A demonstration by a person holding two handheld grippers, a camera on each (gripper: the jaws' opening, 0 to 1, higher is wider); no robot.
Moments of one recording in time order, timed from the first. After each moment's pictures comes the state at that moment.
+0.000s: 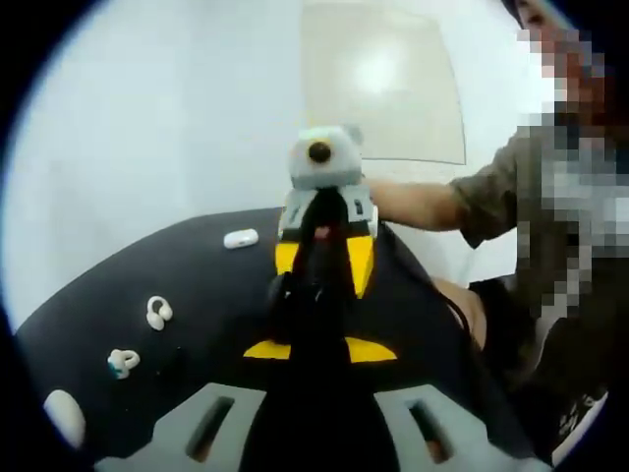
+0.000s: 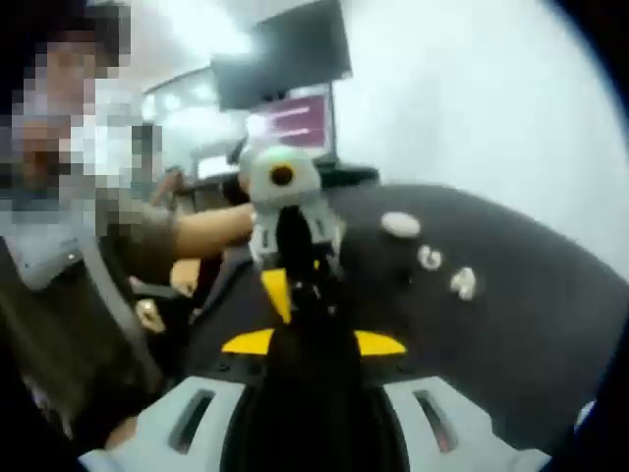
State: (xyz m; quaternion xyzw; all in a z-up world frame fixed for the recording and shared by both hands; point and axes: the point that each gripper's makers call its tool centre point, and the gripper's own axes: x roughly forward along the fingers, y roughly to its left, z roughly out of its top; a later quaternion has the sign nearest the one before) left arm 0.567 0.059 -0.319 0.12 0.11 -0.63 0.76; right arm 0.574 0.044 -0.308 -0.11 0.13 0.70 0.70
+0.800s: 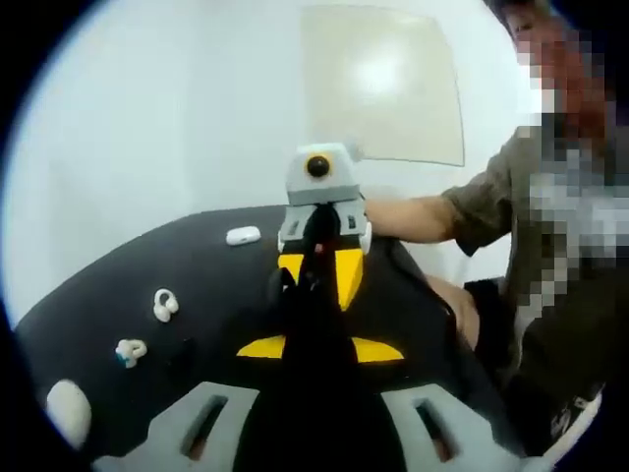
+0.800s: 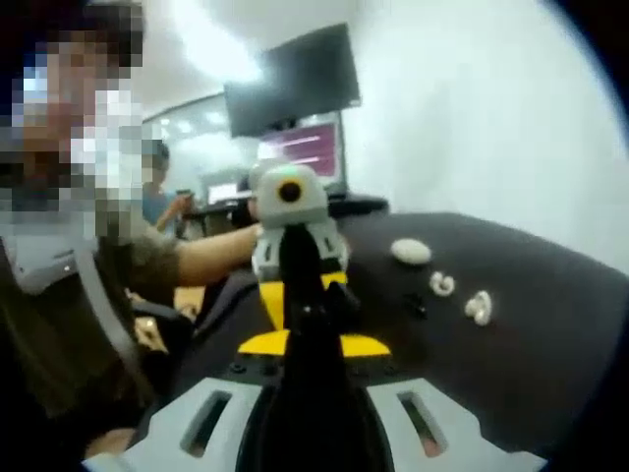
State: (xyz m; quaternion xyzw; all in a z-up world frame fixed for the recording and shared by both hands) left arm 0.567 0.080 -0.313 0.11 0.13 -0.62 0.76; right arm 0.568 0.056 -0.304 -0.06 0.10 0.72 0.69
